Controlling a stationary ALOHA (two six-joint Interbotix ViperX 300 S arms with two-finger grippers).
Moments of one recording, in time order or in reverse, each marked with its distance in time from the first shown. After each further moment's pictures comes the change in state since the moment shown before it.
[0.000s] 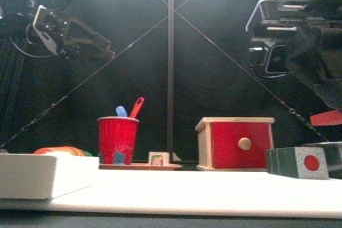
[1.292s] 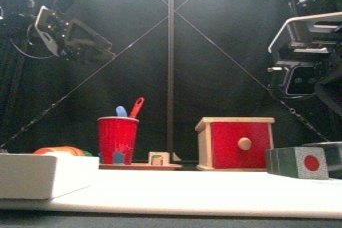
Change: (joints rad) left arm 0.003 0.011 -0.002 -0.029 0.000 -0.002; right arm 0.063 0.040 0.092 0.048 -0.147 0.002
